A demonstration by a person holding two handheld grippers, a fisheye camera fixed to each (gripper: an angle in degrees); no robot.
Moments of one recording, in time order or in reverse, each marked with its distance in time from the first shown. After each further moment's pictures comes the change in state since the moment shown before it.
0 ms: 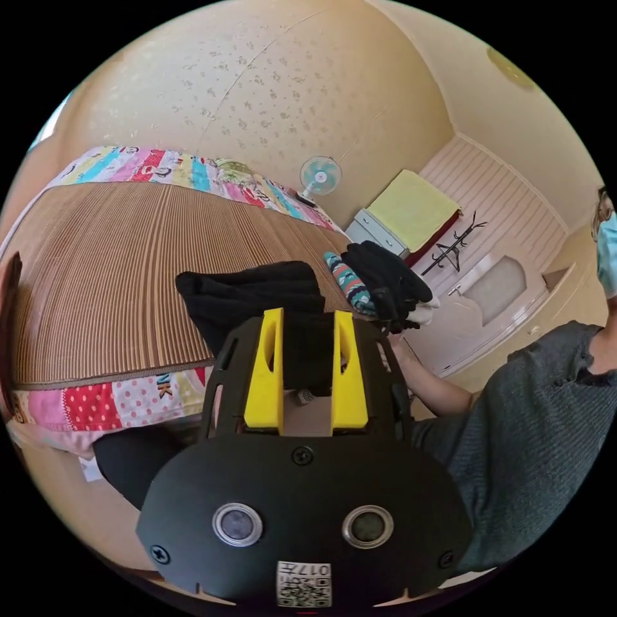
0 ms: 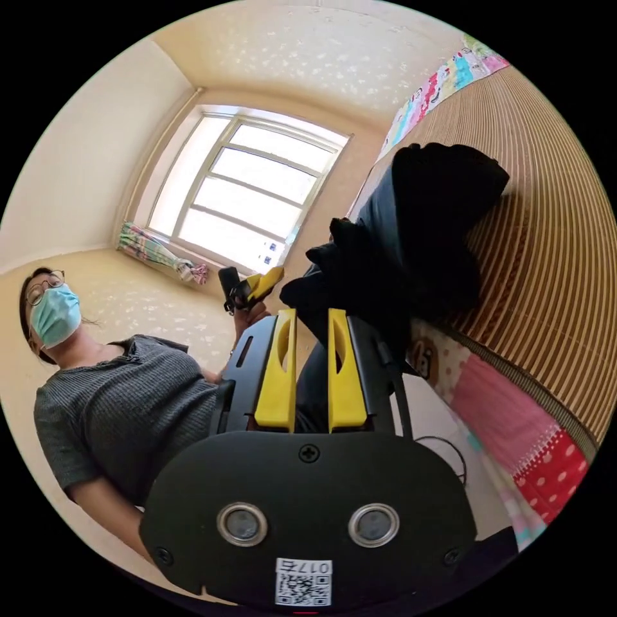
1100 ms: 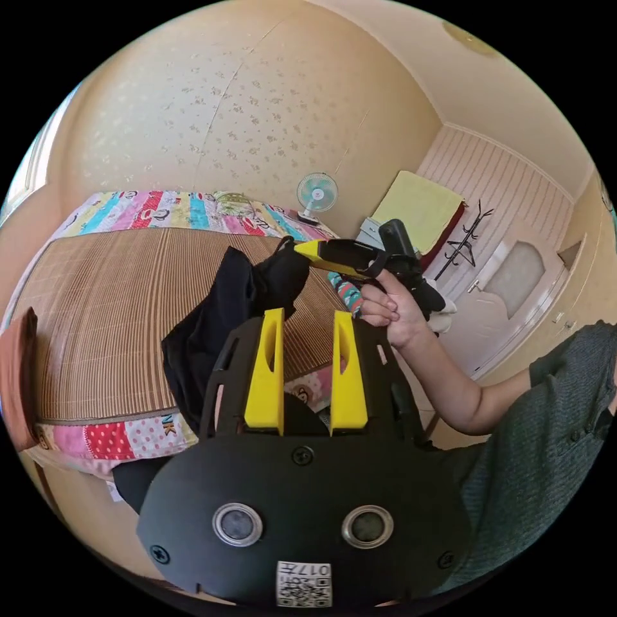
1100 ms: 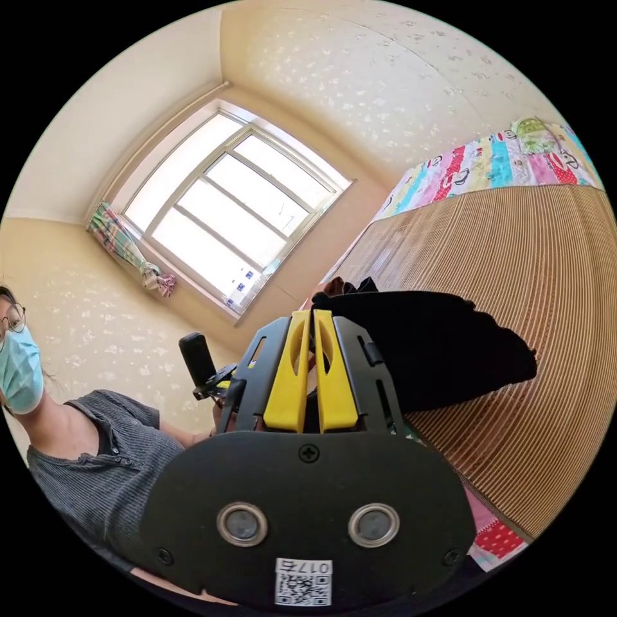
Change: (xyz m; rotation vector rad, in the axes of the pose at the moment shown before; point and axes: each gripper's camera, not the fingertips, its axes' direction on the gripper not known) left arm 0.041 0.003 0.178 0.095 -0.206 0.090; right arm -0.131 -0.103 0.028 0.113 0.251 -0.172
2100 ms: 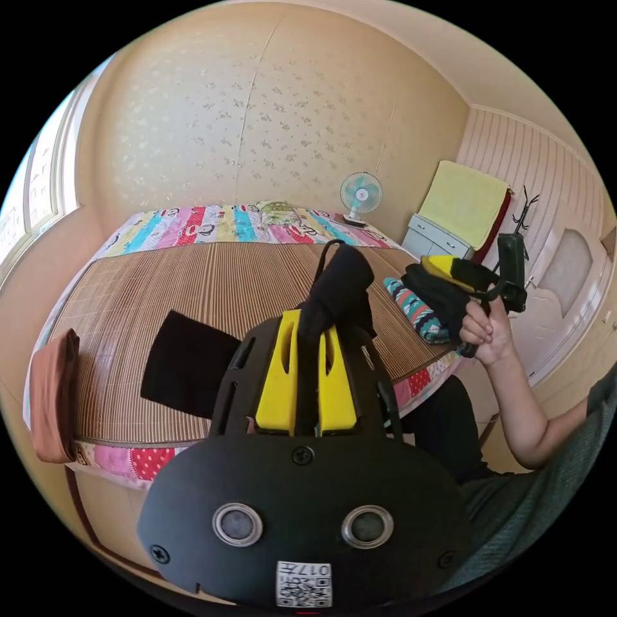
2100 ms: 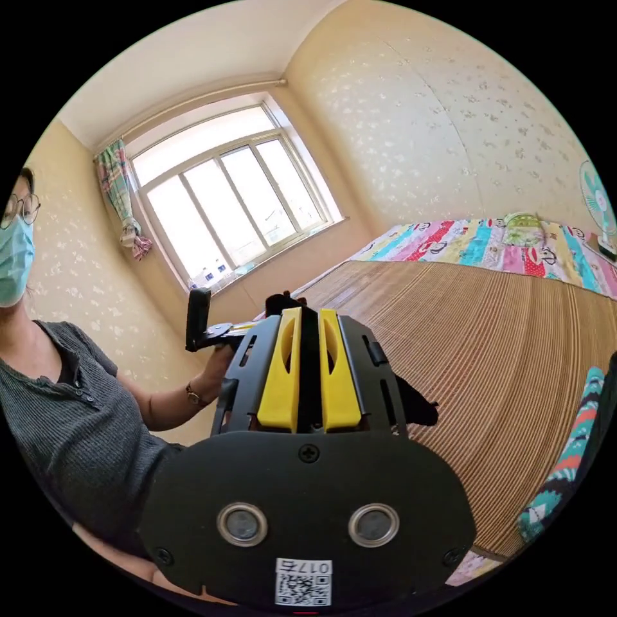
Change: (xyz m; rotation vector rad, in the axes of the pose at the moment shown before) left arm 0.007 -0.022 0.111 0.030 -0.180 0.012; right arm -0.050 0.155 -0.035 0.142 0.374 -0.149
